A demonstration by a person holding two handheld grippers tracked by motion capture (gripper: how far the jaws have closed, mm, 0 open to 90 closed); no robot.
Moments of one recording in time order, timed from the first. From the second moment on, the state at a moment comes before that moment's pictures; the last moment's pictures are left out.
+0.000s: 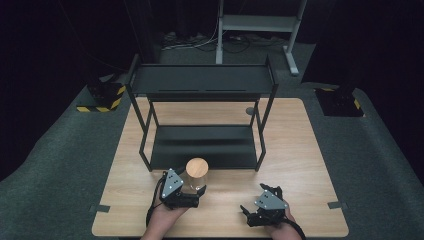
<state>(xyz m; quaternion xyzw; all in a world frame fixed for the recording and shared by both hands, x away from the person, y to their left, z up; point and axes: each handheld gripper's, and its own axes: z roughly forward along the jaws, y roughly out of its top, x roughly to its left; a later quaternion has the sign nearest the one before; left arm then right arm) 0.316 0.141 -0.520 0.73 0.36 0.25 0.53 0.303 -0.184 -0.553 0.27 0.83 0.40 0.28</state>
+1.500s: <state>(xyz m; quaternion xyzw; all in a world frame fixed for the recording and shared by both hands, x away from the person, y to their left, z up) 0.337 0.131 -0.523 0.73 0.36 0.24 0.53 0.302 -0.184 -0.553 0.27 0.83 0.40 0.28</state>
